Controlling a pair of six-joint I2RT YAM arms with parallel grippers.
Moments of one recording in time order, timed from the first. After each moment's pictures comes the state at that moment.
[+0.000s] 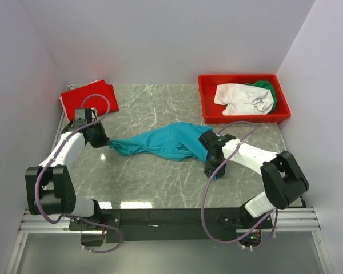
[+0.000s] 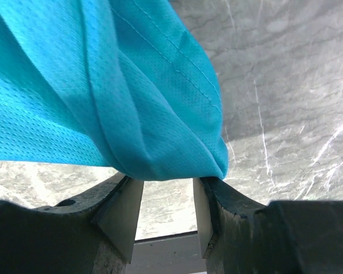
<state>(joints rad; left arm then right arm) 0.06 1.40 0.93 -0.52 0.18 -0.41 0.55 1.50 0.85 -0.83 0.14 0.83</state>
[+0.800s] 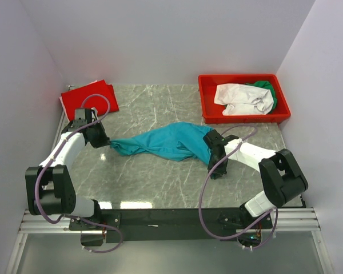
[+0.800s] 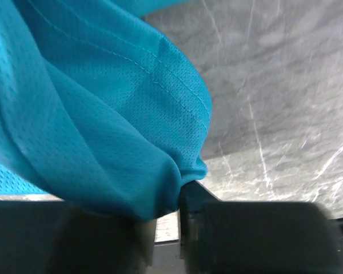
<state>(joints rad) 0.06 1.40 0.93 -0.52 0.19 -0.41 0.48 1.52 0.80 -0.78 0.09 0.80</state>
